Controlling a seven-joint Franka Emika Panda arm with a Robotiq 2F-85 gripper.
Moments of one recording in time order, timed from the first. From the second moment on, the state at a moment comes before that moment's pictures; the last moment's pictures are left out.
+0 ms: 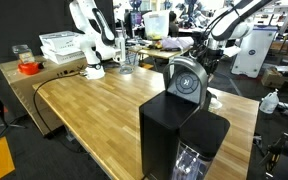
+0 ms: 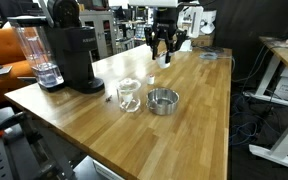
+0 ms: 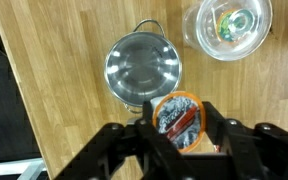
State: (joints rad) arm -0.17 0.34 -0.05 -2.00 0.05 2.31 -0.36
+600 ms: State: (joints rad) arm -0.18 0.34 -0.08 -2.05 0.07 2.33 -0.31
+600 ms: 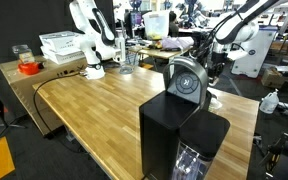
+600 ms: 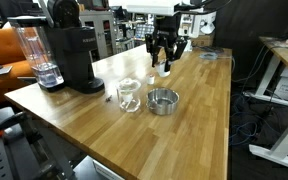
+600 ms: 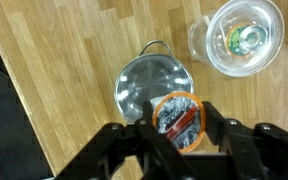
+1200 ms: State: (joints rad) arm -0.21 0.42 -0.08 -2.00 0.11 2.33 -0.31
